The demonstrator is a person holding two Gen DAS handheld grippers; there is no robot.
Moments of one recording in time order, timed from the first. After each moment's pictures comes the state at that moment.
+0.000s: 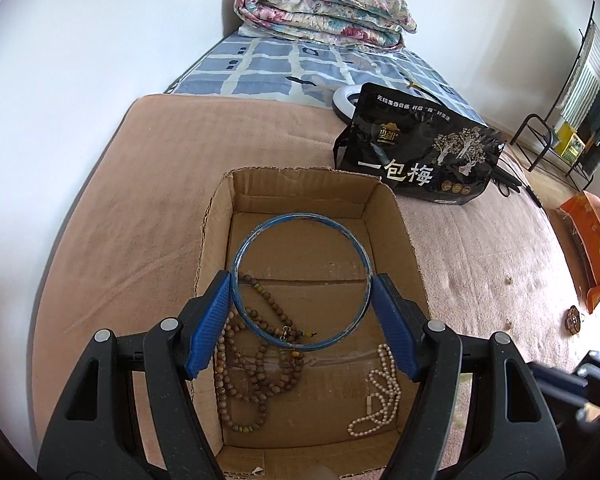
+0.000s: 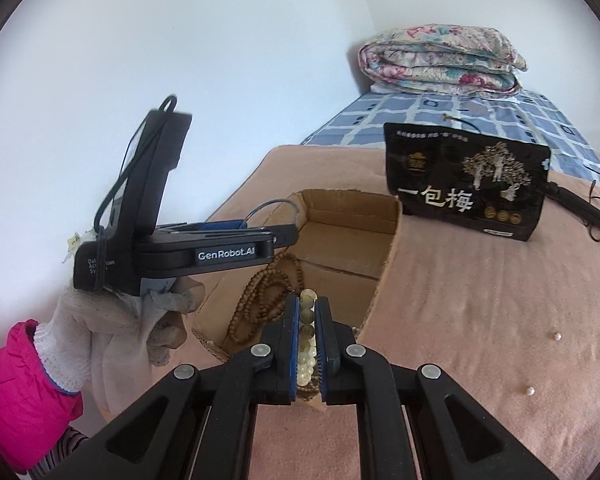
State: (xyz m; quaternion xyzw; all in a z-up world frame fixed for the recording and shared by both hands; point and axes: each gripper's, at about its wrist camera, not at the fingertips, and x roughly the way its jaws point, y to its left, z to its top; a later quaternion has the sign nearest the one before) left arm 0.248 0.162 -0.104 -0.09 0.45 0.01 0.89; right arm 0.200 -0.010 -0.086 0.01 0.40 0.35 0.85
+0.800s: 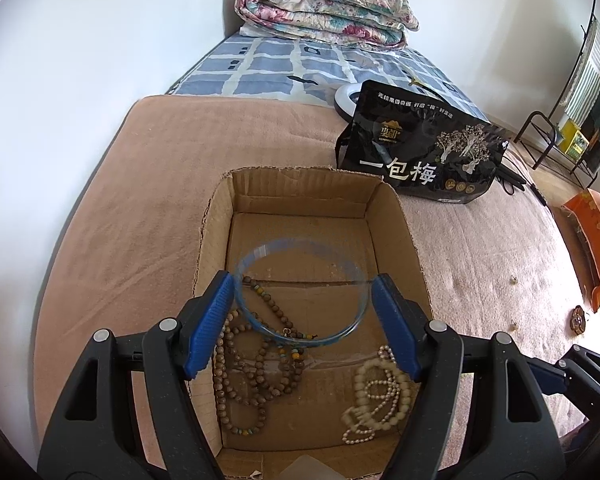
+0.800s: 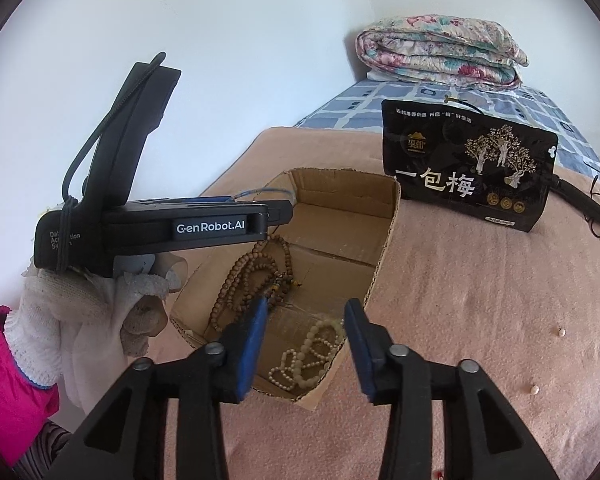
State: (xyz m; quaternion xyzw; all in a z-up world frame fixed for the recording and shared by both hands) left arm 0.250 0.158 -0.106 -0.08 0.45 0.02 0.89; right arm 0.201 -0.005 -0.103 -0.01 0.41 0.33 0.85
